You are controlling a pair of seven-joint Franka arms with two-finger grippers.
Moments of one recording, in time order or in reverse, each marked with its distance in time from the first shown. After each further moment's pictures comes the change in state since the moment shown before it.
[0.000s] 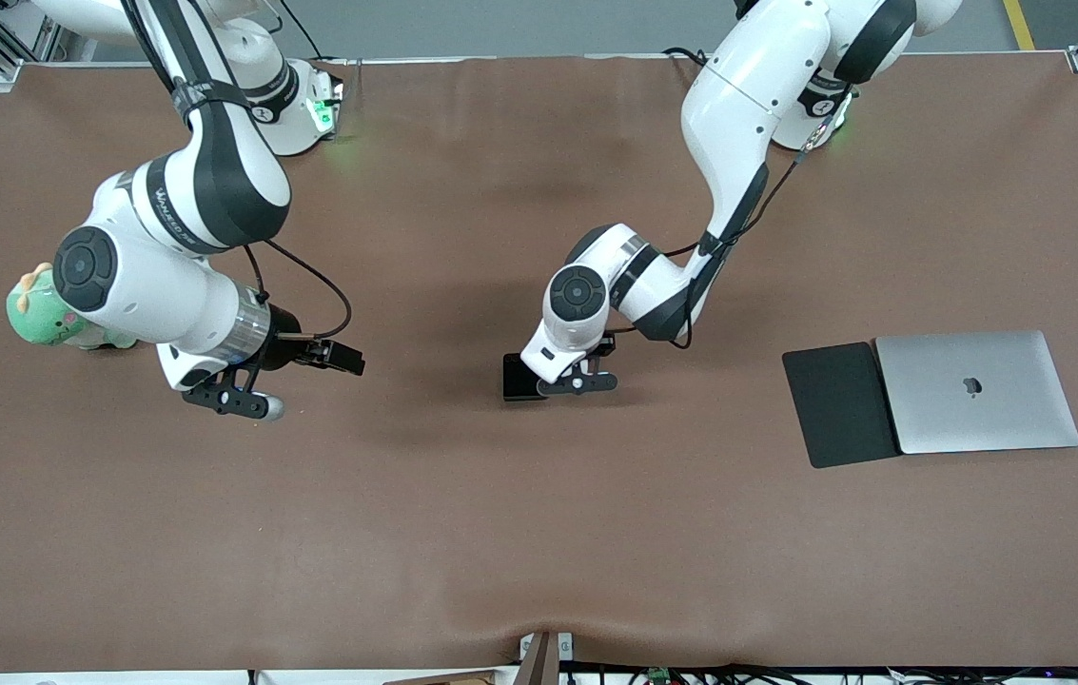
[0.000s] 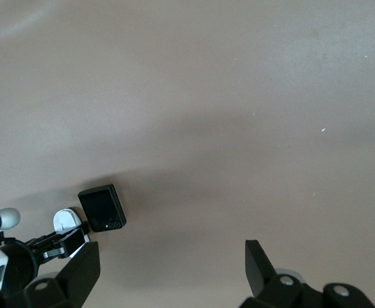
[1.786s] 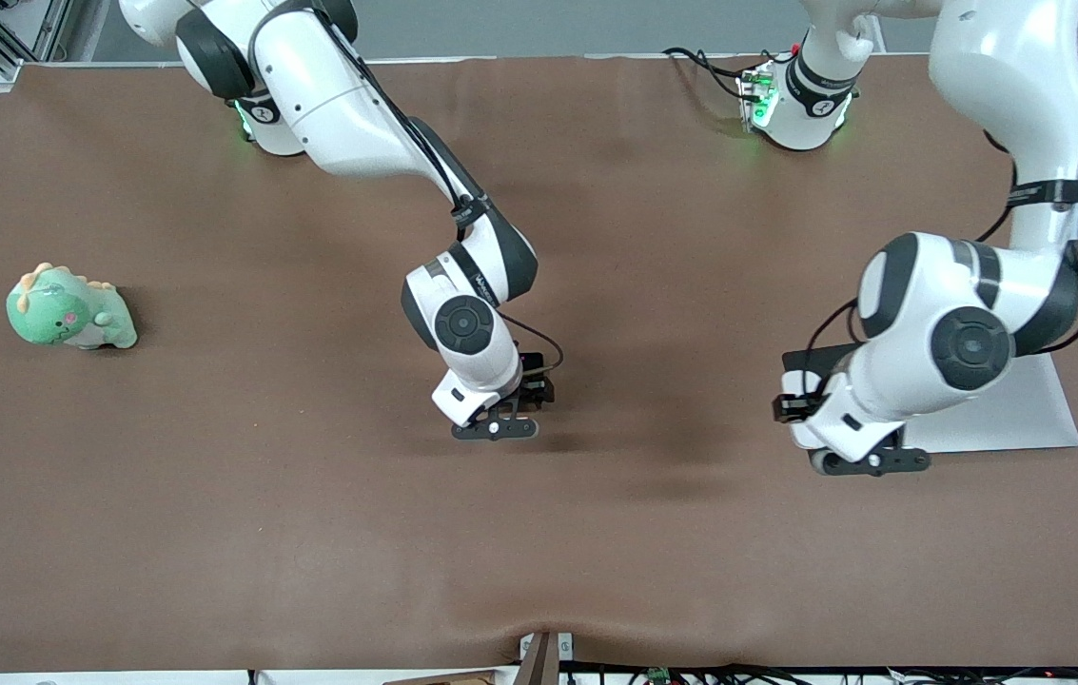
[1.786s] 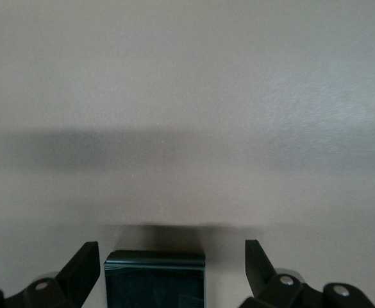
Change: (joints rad) left arm 0.523 -0.342 0.019 -0.044 0.005 -0.289 0.560; right arm 0.338 0.643 -0.002 0.471 -0.145 0.235 0.152
